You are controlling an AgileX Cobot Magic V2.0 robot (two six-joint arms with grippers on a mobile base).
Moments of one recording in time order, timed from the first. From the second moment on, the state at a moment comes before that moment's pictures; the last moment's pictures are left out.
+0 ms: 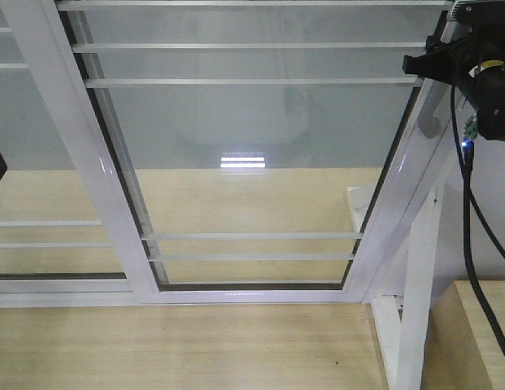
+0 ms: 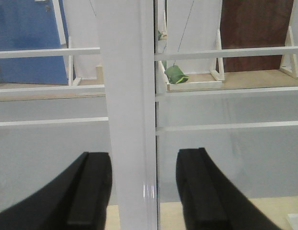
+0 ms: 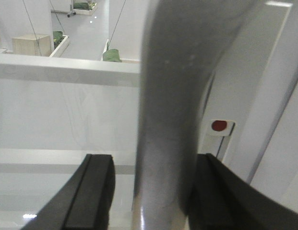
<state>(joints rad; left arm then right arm) -0.02 0.93 -0.42 -0.03 -0.33 0.05 0.00 1.86 -1.15 0.16 -0.45 -0.21</state>
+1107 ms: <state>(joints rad) -0.02 0.93 -0.42 -0.03 -0.33 0.05 0.05 1.86 -1.15 0.00 -0.44 0.04</state>
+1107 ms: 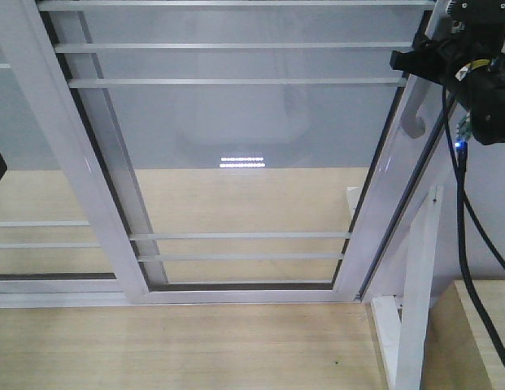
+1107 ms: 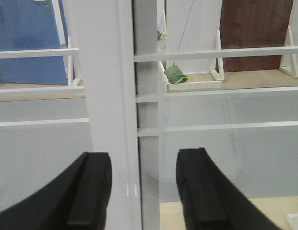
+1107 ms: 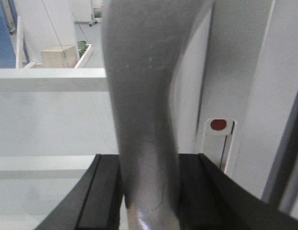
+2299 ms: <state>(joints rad) -0.02 1.00 -0.42 0.01 -0.32 0.05 0.34 1.60 -0.99 -0.07 -0.17 0.04</state>
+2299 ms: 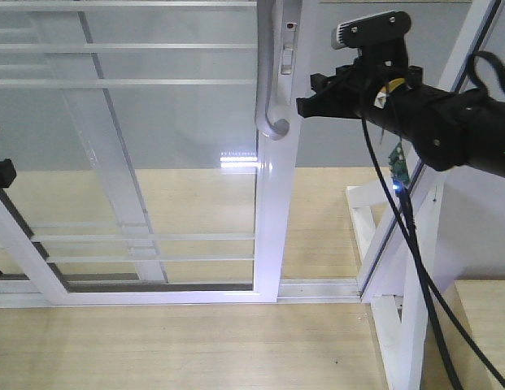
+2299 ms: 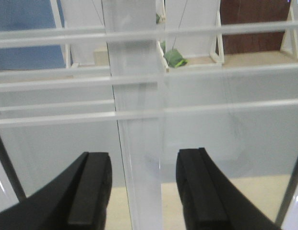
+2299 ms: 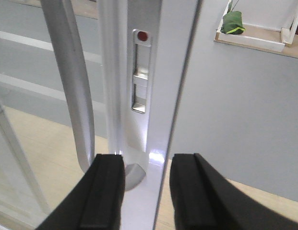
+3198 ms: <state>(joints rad) -0.21 1.60 -0.89 0.53 -0.56 -0.38 0.34 1.03 -0.68 -0.07 0.18 0.04</state>
